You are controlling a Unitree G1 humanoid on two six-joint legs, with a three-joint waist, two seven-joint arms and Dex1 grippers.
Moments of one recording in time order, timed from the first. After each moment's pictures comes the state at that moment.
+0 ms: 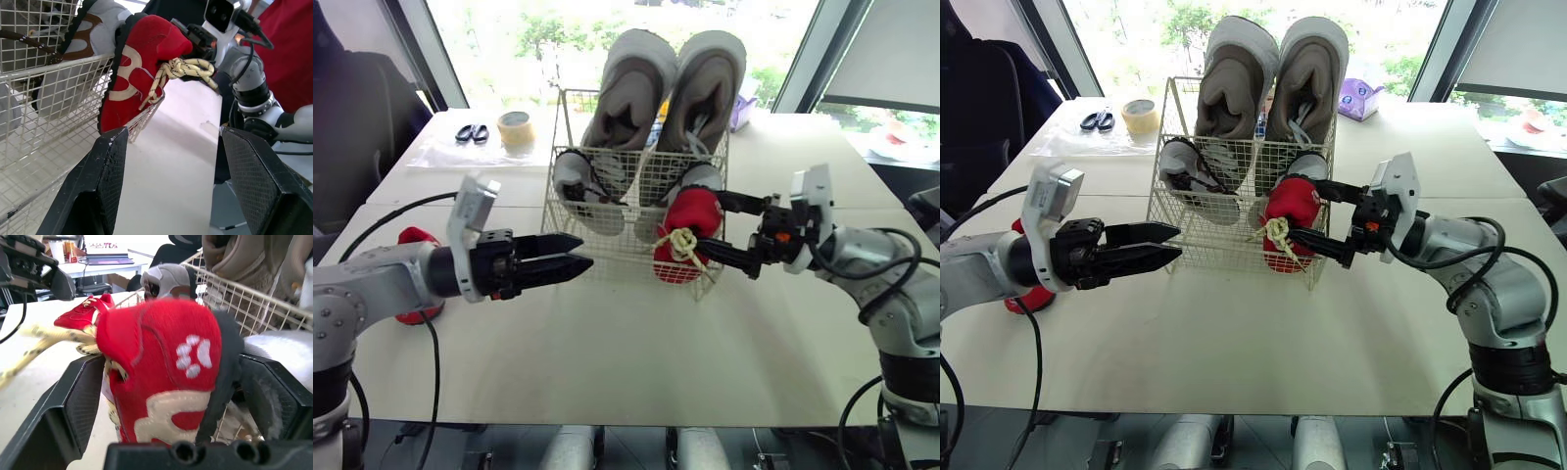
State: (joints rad) left arm -0.40 0.91 0.28 -0.41 -1.45 1.06 -0.64; right arm -0.46 -0.73 -0.18 -0.36 0.75 0.63 0.88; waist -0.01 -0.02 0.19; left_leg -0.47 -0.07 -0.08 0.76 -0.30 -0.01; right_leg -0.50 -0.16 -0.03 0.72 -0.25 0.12
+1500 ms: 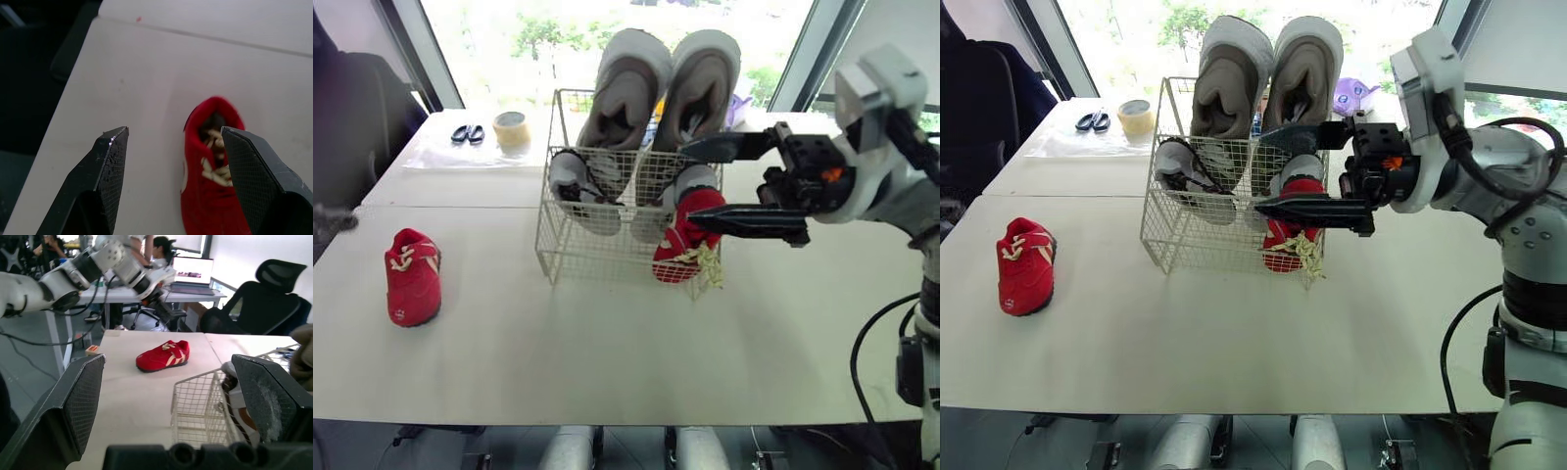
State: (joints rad) left arm -0.57 1.34 0.32 0.32 -0.89 1.36 -0.20; right arm -0.87 -0.84 -0.12 -0.29 1.04 0.84 1.02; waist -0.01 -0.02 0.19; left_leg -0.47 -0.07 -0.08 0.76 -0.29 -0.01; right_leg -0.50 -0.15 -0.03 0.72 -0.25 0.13
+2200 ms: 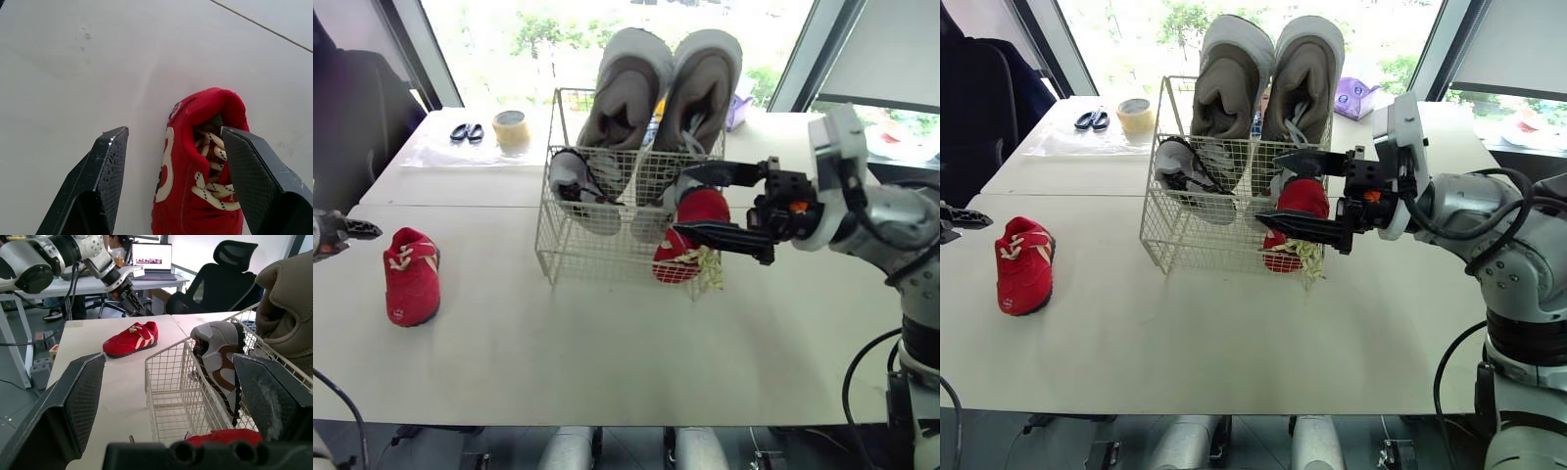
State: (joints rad) left arm -1.07 1.19 0.01 0.90 -0.41 1.27 -0.60; right arm -0.66 -0.80 -0.16 -0.43 0.98 0.82 0.85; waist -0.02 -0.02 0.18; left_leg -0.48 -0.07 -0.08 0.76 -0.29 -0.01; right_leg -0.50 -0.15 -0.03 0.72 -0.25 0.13
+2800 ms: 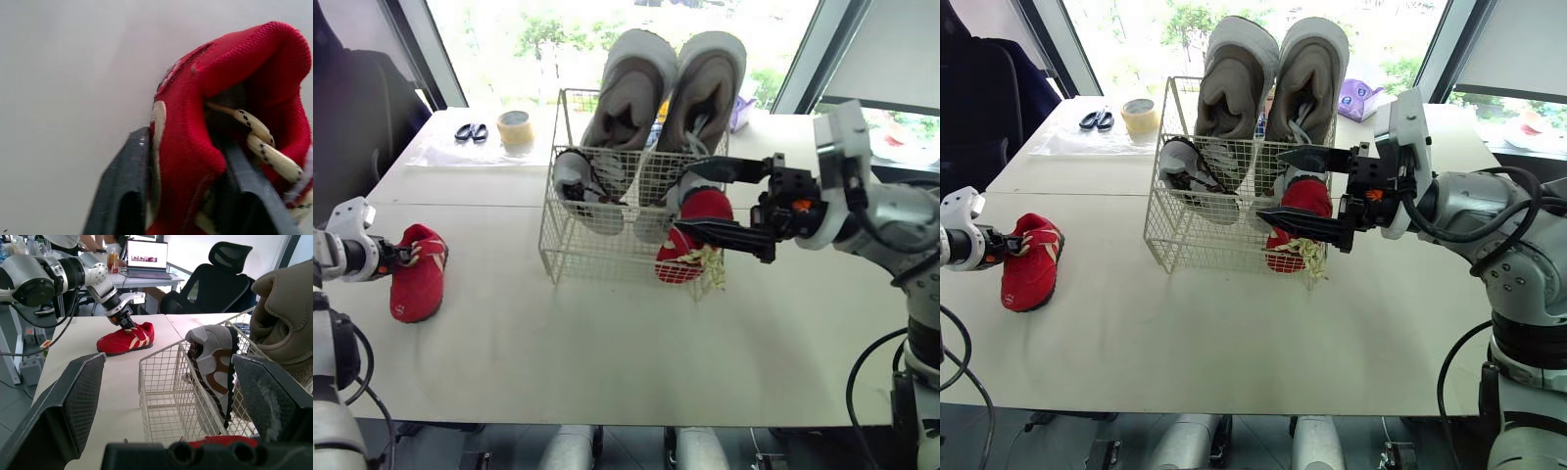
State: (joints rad) left arm -1.03 1.01 0.06 1.08 -0.27 1.08 -0.66; right arm -0.68 -0.82 -0.17 -0.44 0.98 0.82 0.83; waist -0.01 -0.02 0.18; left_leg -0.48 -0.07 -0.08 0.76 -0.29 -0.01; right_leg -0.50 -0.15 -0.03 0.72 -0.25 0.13
